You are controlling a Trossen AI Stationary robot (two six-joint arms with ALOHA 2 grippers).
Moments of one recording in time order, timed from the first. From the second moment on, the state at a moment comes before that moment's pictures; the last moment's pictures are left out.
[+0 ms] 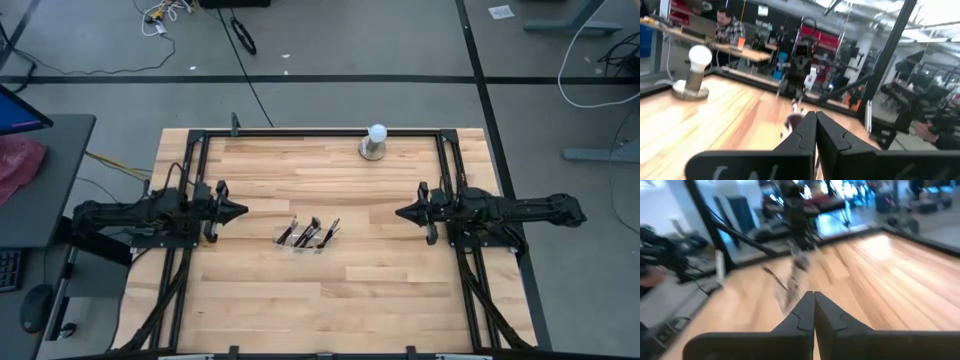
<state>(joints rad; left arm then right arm) -0.01 0.01 0.01 0.12 -0.04 -0.33 0.03 0.12 0.02 0.06 0.01 0.25</state>
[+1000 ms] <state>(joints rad) -0.07 0.01 0.01 0.03 -0.01 -0.07 0.03 0.12 0.02 0.01 0.01 0.25</state>
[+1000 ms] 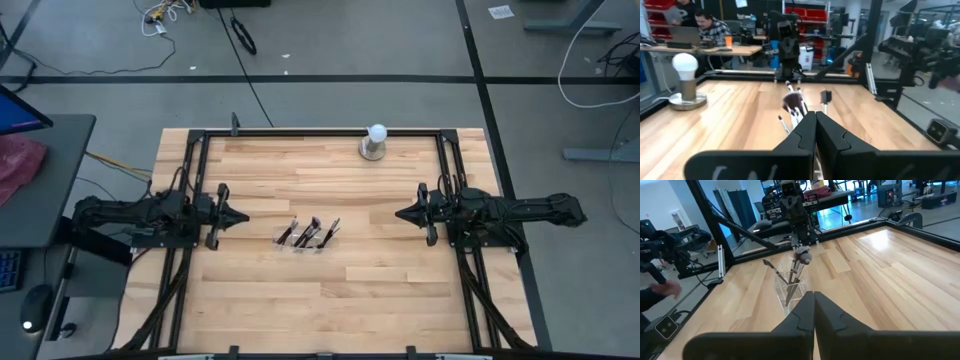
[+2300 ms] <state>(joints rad) -0.07 0.01 0.01 0.04 -0.02 -0.07 0.03 0.01 0.02 0.03 0.01 0.25</state>
